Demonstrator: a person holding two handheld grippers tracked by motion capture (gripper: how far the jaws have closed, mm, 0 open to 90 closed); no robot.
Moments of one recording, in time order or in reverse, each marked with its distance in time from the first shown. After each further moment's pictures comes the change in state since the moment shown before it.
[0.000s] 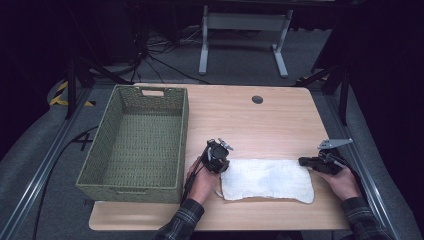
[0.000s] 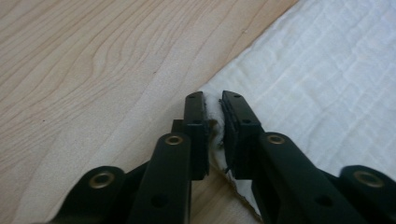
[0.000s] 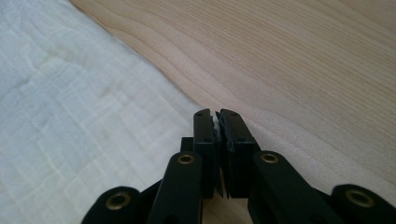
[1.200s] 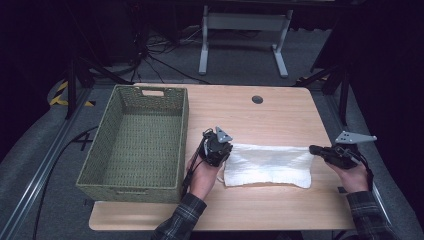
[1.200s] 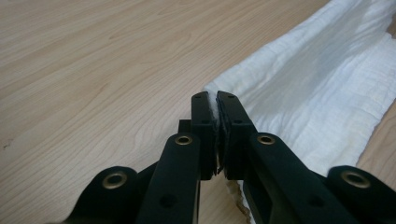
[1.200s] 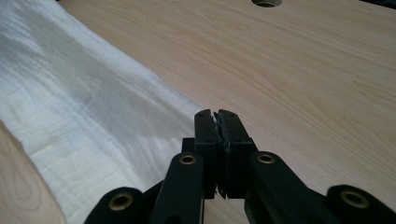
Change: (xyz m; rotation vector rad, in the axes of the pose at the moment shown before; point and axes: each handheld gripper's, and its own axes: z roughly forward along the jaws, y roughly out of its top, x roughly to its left) left arm -0.007 0.013 -0.052 -0.271 0.052 0.028; right arm 0.000 0.013 -0.048 -0.207 -0.071 -0.058
